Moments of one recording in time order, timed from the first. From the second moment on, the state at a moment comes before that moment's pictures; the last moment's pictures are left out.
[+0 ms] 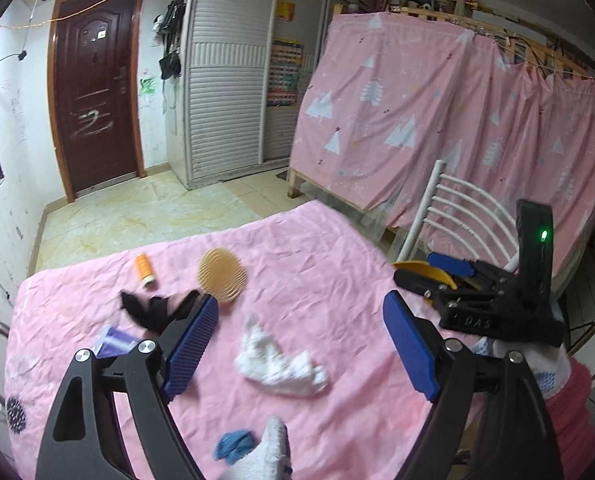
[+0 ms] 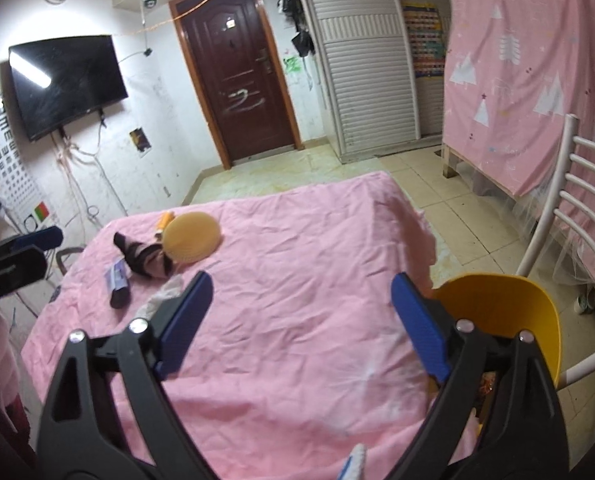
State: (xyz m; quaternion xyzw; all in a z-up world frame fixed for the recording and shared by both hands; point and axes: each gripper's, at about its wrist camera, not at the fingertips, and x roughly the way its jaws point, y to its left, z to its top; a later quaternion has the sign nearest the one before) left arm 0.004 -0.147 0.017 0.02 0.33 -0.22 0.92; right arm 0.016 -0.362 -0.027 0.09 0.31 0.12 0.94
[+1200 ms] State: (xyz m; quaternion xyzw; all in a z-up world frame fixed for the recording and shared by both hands) left arm -0.018 -0.108 -0.090 0.05 0.44 -0.21 0.87; right arm 0.027 -0.225 -0.047 -0.02 0.38 0.19 0.91
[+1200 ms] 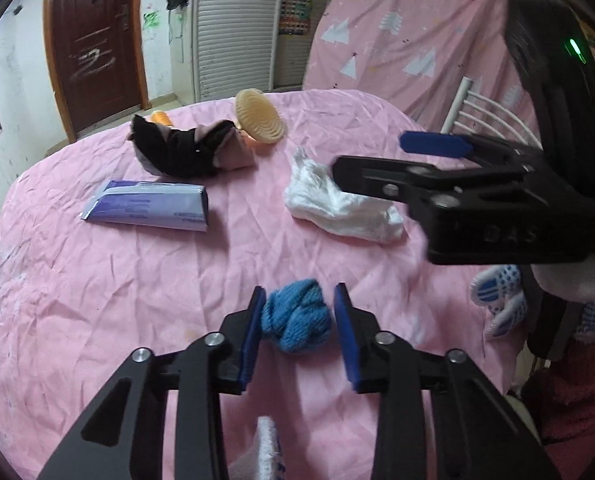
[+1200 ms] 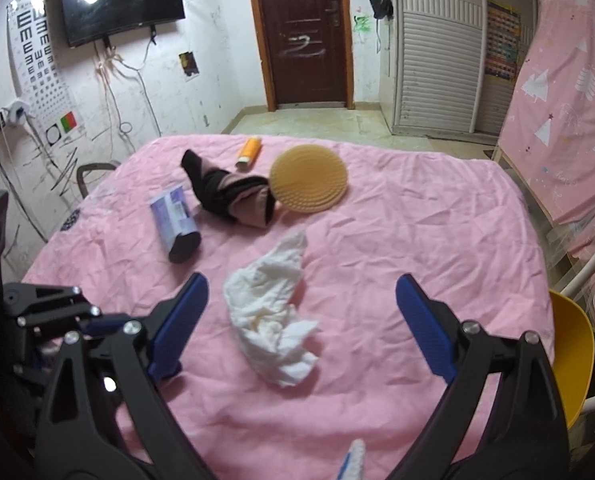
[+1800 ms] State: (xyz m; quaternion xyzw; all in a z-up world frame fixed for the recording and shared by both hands) left arm -0.022 -0.079 -0.079 0.01 0.42 -0.20 0.89; right arm 0.036 -0.195 -0.071 -0.07 0.43 0.21 0.88
